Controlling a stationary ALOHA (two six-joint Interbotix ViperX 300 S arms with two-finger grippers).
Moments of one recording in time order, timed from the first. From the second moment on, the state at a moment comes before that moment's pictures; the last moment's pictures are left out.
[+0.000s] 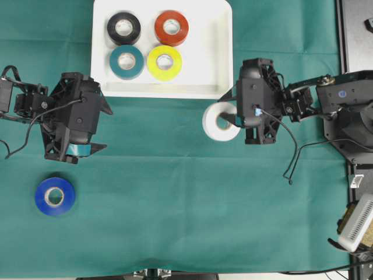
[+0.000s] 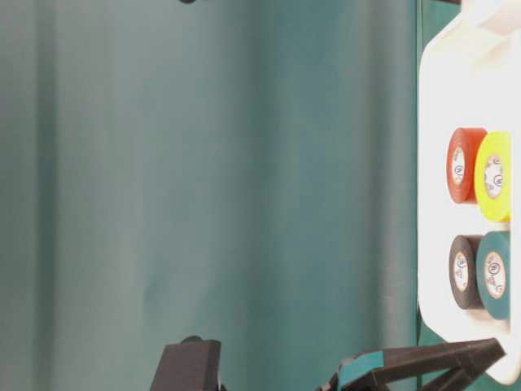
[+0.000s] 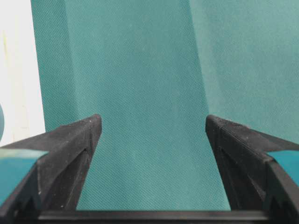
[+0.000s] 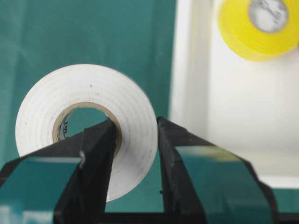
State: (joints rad) left arm -0.10 -0.14 0.82 -0.02 0.13 0.11; right arm 0.05 -0.30 0.95 -0.58 0.22 0.66
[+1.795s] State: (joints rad) left arm -0.10 -0.14 0.83 -0.02 0.12 0.11; right arm -0.49 -0.05 0.77 -0.59 0.11 0.59
